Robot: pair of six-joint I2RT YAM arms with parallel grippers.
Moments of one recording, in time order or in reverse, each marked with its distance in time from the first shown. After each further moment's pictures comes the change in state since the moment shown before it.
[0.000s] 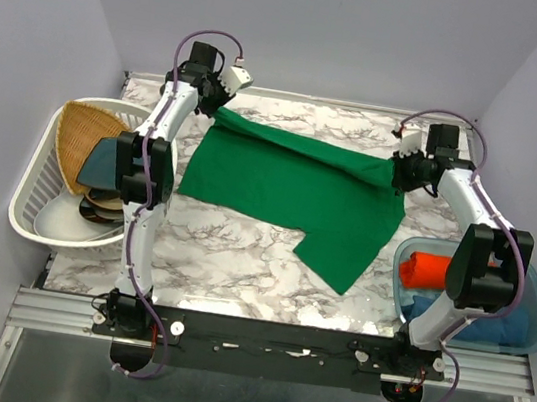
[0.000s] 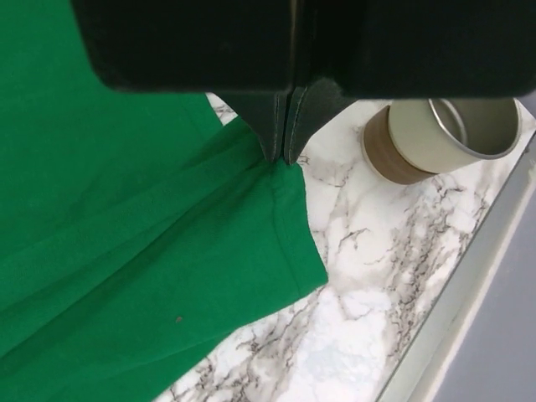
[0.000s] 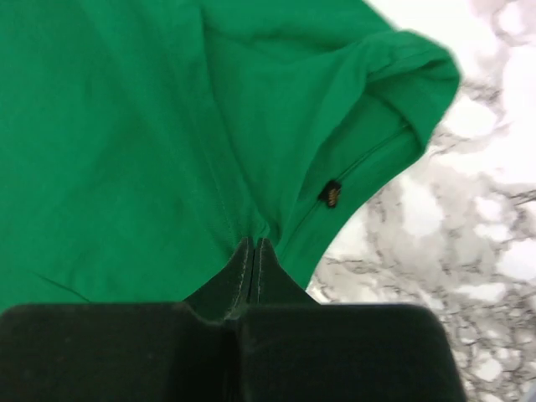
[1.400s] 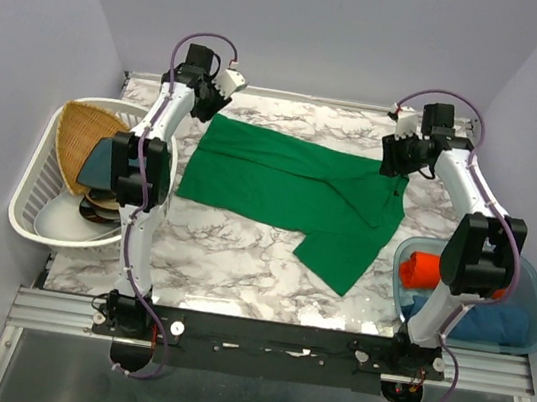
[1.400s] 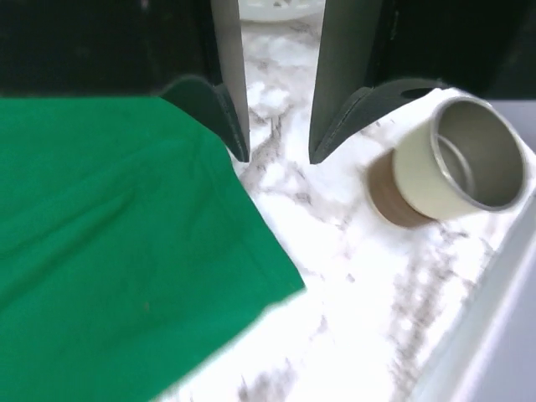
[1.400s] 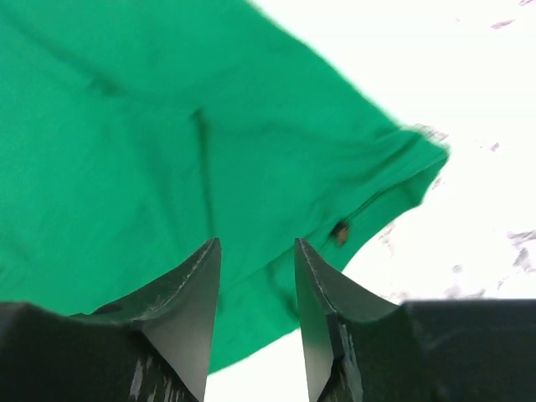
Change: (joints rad) left arm 0.004 -0.062 -0.107 -0.027 -0.058 -0.029; right arm 0.048 0.089 0.201 -0.159 -0.034 0.077
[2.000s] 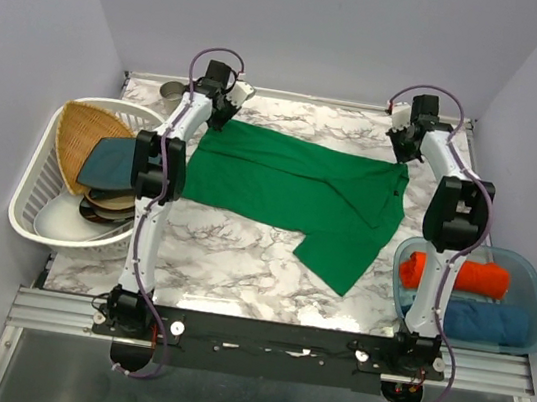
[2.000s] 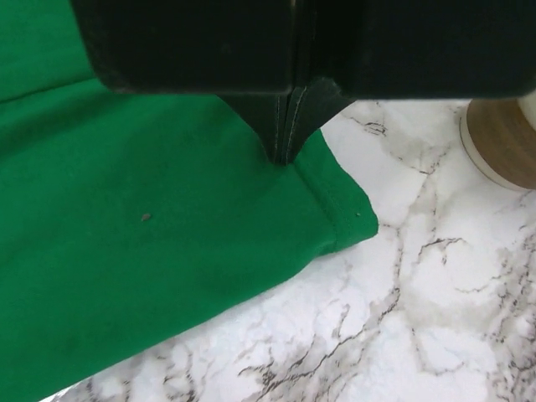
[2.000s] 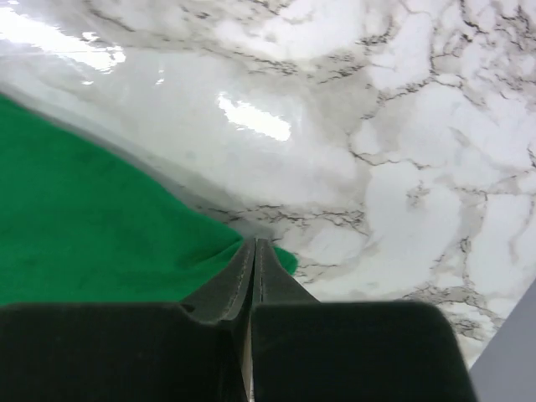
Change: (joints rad) left arm -0.052 0.219 0.156 0.044 -0.077 -0.202; right arm -0.022 0.441 0.383 0.024 0.274 -0.108
